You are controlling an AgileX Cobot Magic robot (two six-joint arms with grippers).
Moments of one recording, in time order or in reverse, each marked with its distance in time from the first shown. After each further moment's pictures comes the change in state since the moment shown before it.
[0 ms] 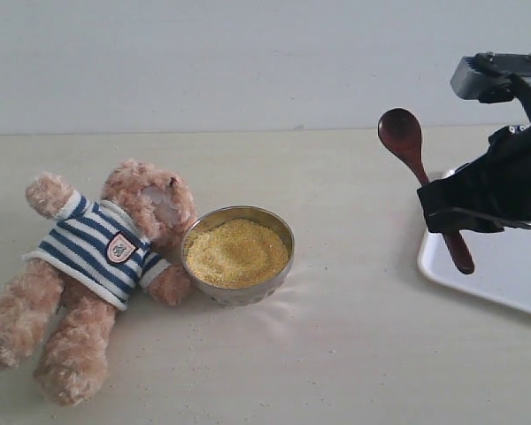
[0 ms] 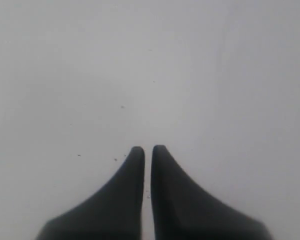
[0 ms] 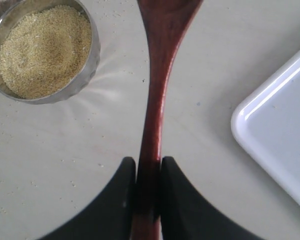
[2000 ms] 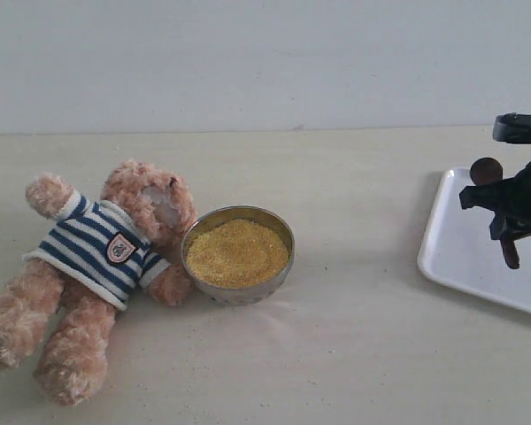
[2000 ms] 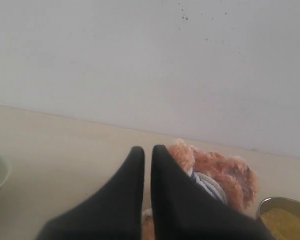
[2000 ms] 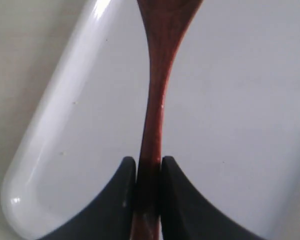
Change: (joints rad) left arm -0.059 -0.407 0.798 -0.085 -0.077 0.104; right arm -0.278 0.557 -0.227 -0.243 -0.180 0.221
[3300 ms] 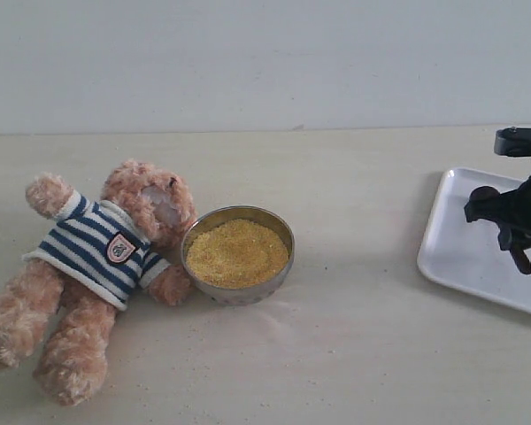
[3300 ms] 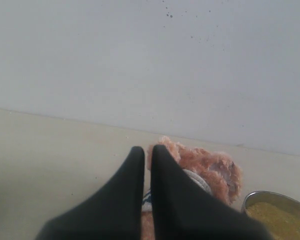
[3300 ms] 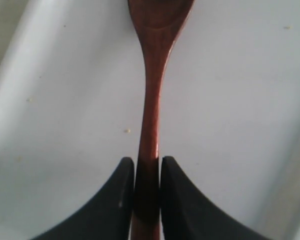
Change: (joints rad) left arm 0.000 0.000 0.000 0.001 0.049 0.000; right arm -0.004 0.045 0.000 -0.135 -0.029 0.098
